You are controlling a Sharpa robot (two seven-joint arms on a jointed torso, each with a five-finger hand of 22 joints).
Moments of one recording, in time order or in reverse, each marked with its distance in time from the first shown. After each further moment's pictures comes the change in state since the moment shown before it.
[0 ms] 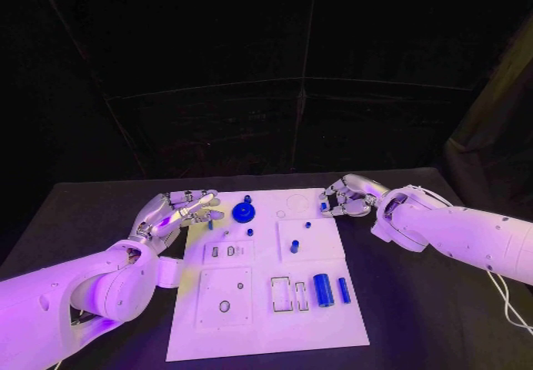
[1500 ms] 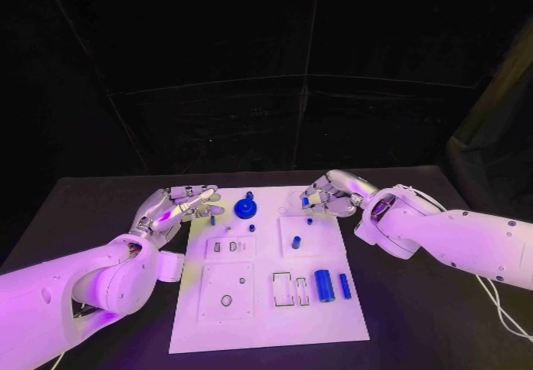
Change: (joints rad) left arm 0.000 -0.007 0.000 0.000 0.001 0.000 -0.003; left_hand 0.000 0.000 0.003 -0.003 0.000 0.000 0.000 0.000 0.000 0.000 0.000 0.000 0.000 0.000 0.000 -0.004 0.002 0.000 0.000 0.000 0.000 -0.001; right arm 0.012 -0.027 0.003 0.264 -0.042 -0.104 -0.107; right_hand 0.024 0.084 0.120 -0.048 -0.100 0.142 -0.033 0.038 0.000 0.045 -0.037 0.056 0.054 -0.003 -0.032 0.020 0.000 0.000 0.061 -0.025 0.035 0.063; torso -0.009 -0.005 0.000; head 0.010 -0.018
